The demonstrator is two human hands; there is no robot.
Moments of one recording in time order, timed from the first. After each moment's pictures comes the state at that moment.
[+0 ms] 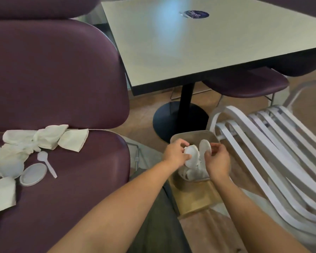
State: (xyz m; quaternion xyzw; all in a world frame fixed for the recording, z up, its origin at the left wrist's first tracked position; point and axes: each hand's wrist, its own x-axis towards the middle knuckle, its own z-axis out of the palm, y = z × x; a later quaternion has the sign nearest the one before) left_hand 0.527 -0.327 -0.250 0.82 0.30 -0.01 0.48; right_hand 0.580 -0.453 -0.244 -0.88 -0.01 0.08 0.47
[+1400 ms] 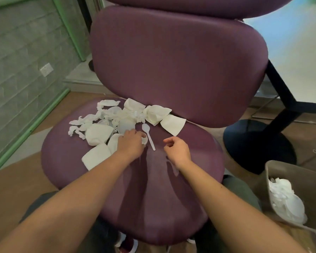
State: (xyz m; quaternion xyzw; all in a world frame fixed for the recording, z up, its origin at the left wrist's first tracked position) left_hand 0.192 -0.077 -0.226 0.84 0.54 -0.02 0.09; right_hand 0.335 -0.169 -0.227 -0.80 -0.37 0.33 0.35
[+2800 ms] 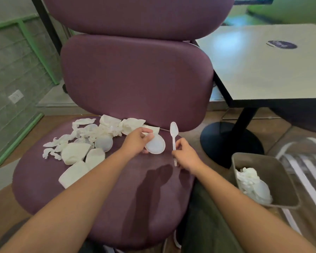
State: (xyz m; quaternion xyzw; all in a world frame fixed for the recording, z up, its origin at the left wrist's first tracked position) left_hand 0.272 -0.118 -0.169 0.71 0.44 0.19 0.51; right_hand 0.407 -0.248 -0.188 -0.79 -0.31 0.35 0.39
